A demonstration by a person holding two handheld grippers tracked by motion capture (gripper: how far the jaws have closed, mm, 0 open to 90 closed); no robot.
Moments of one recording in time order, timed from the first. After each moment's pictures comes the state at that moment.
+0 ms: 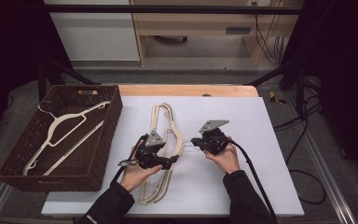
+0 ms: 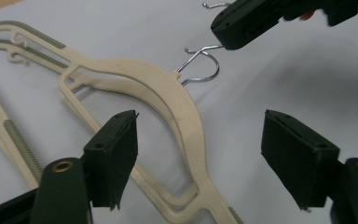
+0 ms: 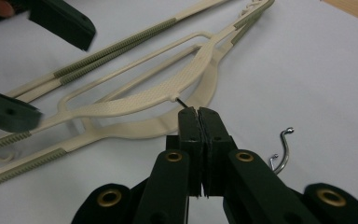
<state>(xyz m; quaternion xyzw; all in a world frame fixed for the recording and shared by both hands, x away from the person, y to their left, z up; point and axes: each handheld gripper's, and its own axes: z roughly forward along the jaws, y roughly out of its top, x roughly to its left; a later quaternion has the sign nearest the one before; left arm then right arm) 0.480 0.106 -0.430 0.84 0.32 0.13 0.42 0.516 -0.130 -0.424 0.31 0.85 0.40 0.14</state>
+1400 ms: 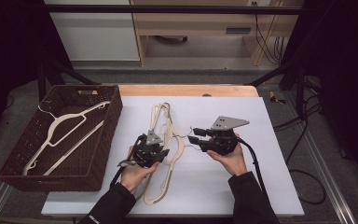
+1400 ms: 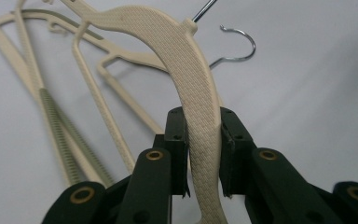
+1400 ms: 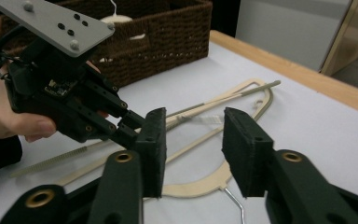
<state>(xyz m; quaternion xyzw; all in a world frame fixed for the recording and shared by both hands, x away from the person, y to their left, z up) 0.478 0.122 -0.424 0.83 0.37 0.16 0.38 0.485 -0.146 -0.374 0.26 0.79 0.53 0.14</state>
